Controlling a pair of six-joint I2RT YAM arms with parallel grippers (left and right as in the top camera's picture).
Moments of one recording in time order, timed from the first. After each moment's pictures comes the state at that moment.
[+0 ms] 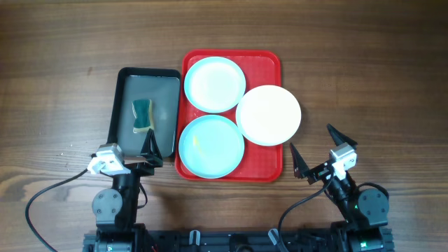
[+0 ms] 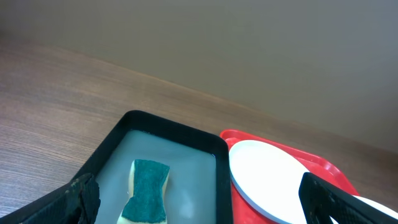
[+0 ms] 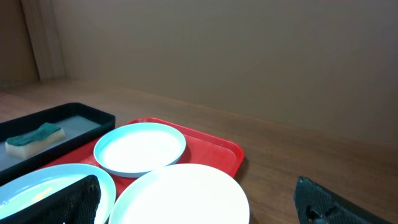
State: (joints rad) left arm 0.00 0.01 0.01 -0.07 0.00 -0.34; right arm 0.13 0.01 0.01 0.02 -0.31 -0.05
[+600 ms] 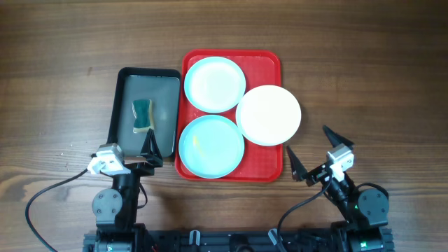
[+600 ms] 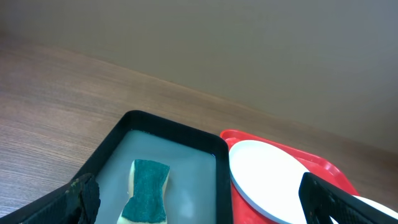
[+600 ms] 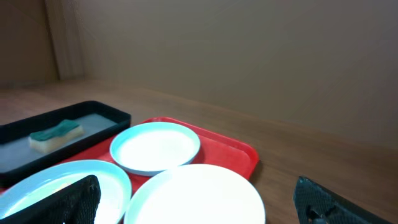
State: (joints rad) left arm 0.00 0.01 0.01 -0.07 0.00 -0.34; right arm 0.13 0.01 0.01 0.02 -0.38 -0.05
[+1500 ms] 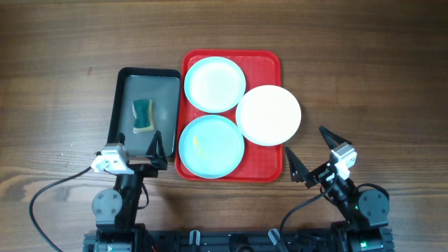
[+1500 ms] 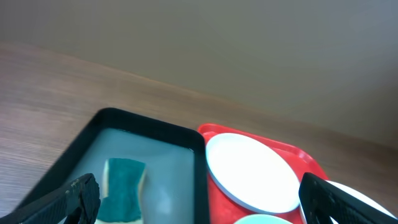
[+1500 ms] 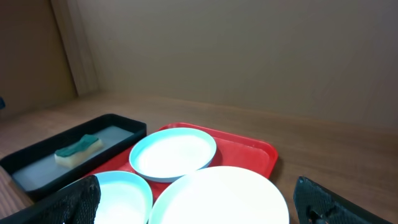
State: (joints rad) left arm 0.00 0.01 0.01 -0.07 0.11 -0.34; right arm 0.13 0.01 0.01 0.04 -0.40 0.09
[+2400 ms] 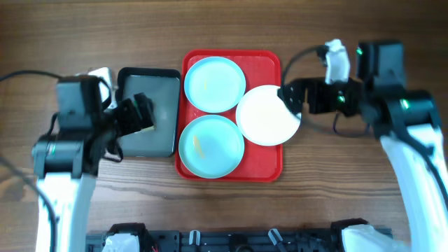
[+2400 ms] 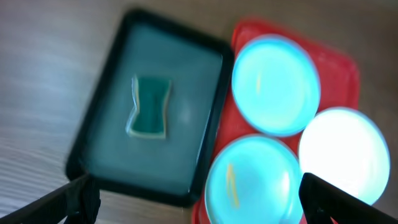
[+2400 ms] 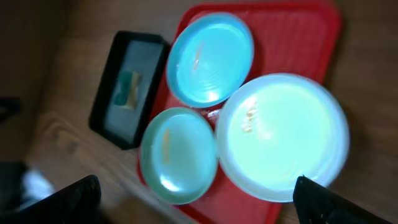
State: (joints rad) left arm 0.00 1.11 1.18 -1.02 0.10 -0.31; right arm 0.13 1.35 1.36 -1.00 -0.55 0.15
